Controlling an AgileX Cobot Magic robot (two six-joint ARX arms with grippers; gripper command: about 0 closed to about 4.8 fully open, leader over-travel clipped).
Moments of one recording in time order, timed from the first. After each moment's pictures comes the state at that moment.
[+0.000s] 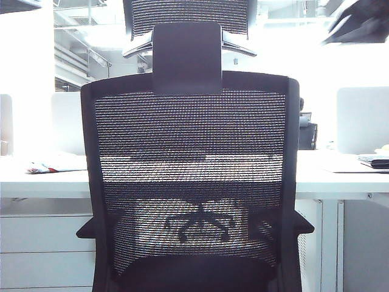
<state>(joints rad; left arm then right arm) -0.07 0.79 0.50 0.39 0.35 -0.30 0.22 0.97 0.62 0.25 -0.17 0.42</state>
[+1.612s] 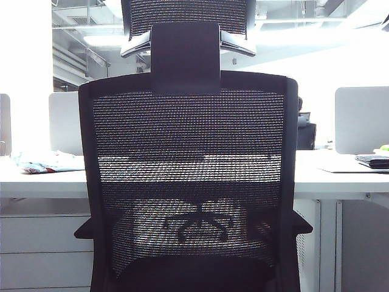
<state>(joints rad) 0.01 0.08 0.28 -0.27 -0.08 0.01 0.22 0.75 0.51 0.16 0.08 0.42</state>
